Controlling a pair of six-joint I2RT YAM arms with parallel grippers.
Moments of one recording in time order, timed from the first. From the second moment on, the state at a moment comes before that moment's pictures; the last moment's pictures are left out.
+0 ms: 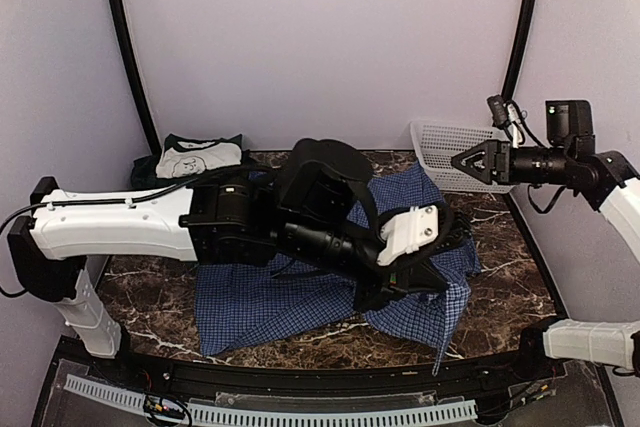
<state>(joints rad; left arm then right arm) -1.40 1.75 1.66 -0.36 0.30 0.26 0.24 0.98 1.11 -0.65 -0.62 0.22</state>
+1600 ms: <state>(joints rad) -0.96 1.57 1.60 -0.18 0.62 -0.03 0.75 1.09 1.26 -0.63 -0.65 -0.10</state>
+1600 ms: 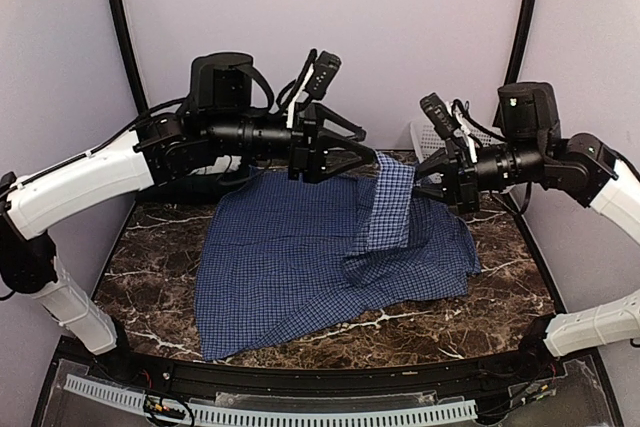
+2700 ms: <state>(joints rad) -1.38 1.24 0.73 -0.96 -0.09 -0.90 0.73 0.91 1.30 -0.70 -0.09 0.13</state>
